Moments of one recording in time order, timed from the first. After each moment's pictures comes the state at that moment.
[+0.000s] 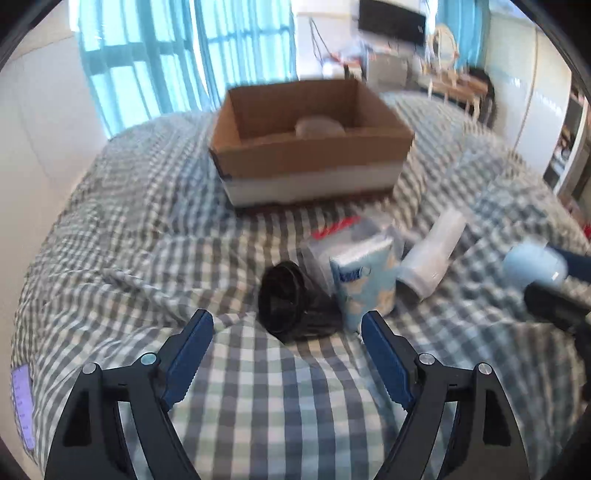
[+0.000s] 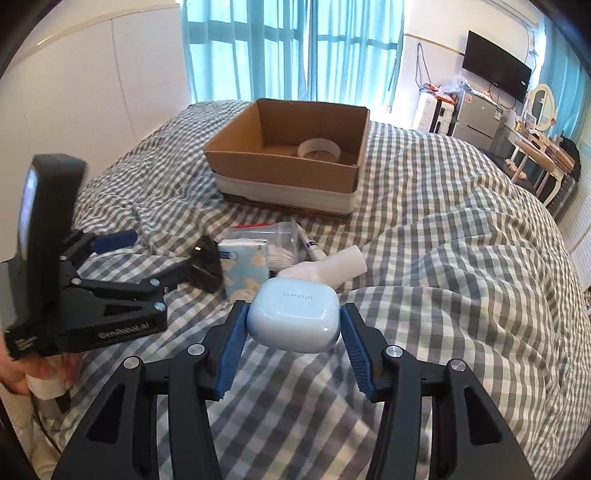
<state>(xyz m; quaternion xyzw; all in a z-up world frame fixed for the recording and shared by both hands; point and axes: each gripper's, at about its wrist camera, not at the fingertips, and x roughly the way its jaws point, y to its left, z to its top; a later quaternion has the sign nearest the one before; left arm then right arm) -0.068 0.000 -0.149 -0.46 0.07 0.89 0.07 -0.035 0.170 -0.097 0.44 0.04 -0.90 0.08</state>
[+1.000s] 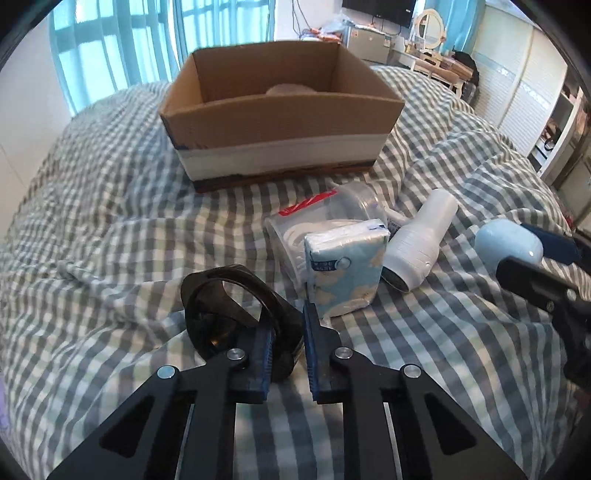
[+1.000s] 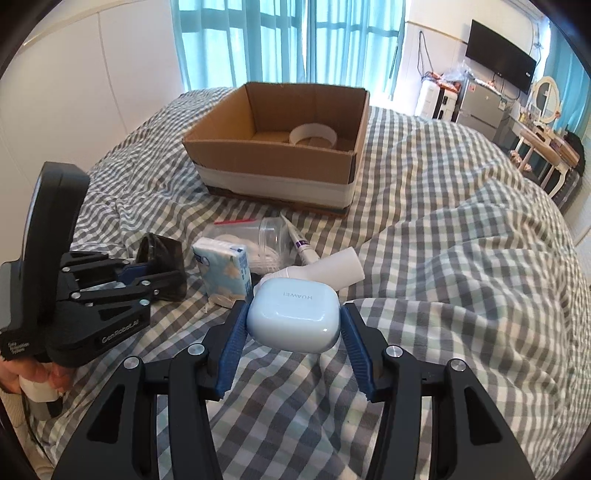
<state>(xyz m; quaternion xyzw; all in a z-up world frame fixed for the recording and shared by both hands) -0.082 0.002 -0.162 -0.50 0.04 0.86 0.12 -0.063 0.176 -0.111 0.45 0.04 -0.89 0.08</state>
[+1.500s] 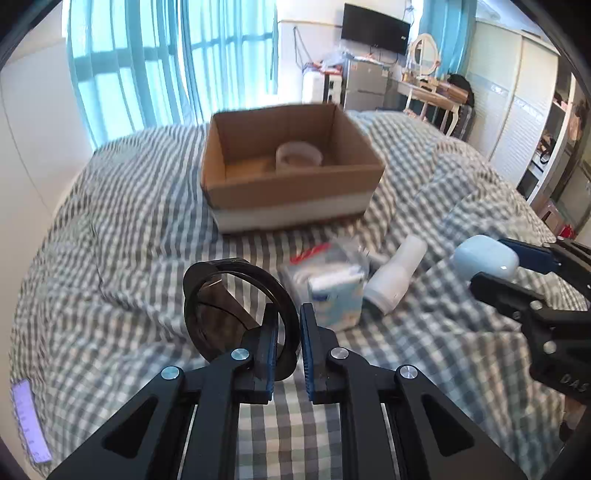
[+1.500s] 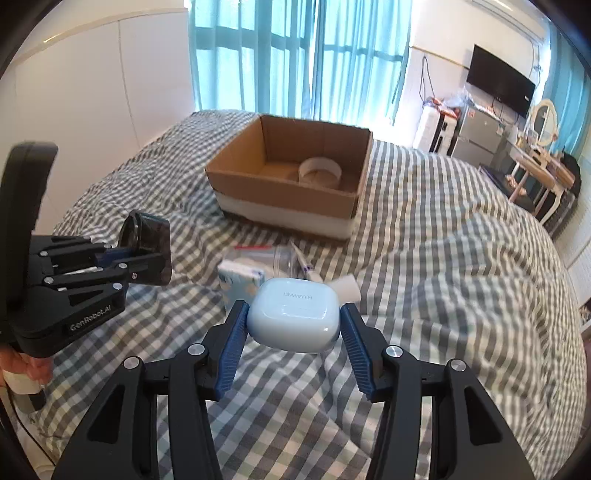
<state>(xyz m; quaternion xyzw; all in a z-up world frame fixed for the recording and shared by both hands) -0.061 -0.007 -0.090 -0.43 0.05 0.89 0.11 -0.043 0.166 -0.066 0.41 0.07 -0.91 0.09</state>
